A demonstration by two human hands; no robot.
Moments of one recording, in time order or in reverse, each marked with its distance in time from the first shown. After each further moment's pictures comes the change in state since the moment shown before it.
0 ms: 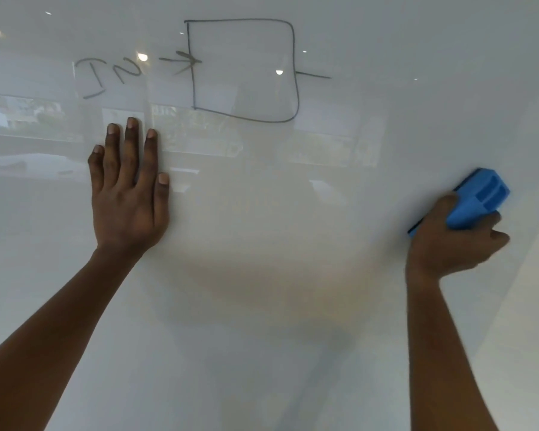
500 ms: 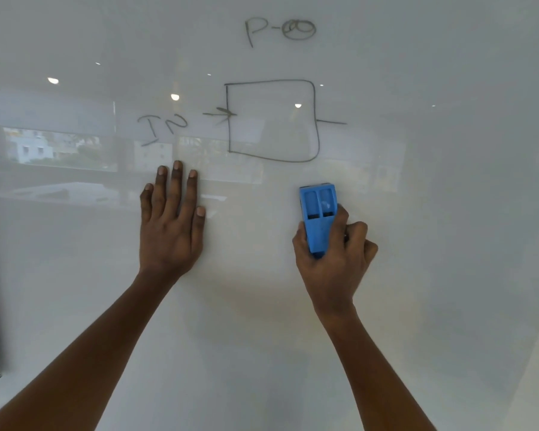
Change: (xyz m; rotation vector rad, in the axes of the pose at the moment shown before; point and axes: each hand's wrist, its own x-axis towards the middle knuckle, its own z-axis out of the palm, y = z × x) left_hand 0.005 0.010 -0.016 -0.028 -0.086 -0.016; right_hand -0.157 -0.058 0.007 0.013 -0.291 -0.767
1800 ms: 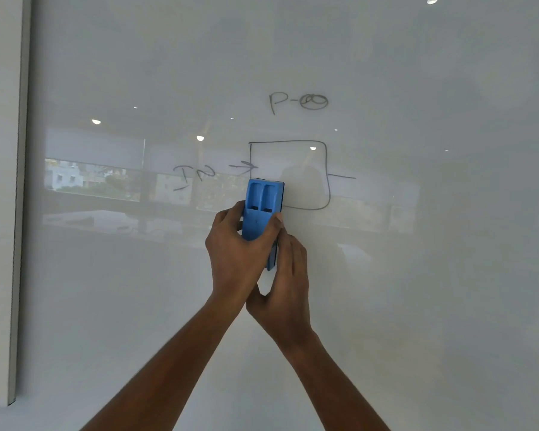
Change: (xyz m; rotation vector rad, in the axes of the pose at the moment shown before) left_hand 0.070 0.120 -0.065 -0.749 0.034 -0.719; right_hand 0.008 -0.087 -0.002 0.749 -0.298 -0.179
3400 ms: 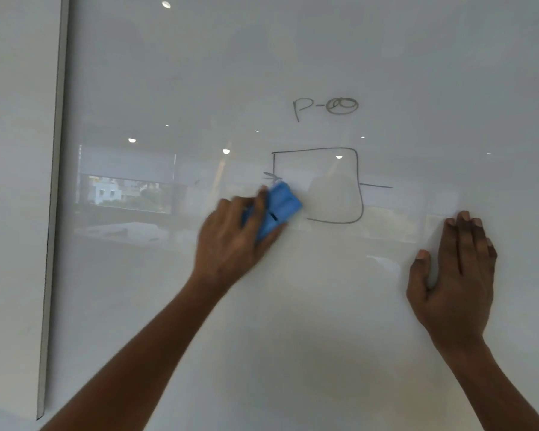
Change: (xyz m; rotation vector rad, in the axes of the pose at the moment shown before) left_hand 0.084 -0.060 -0.023 0.788 0.255 1.025; right_hand 0.037 0.146 -0.129 -0.727 0.263 -0.130
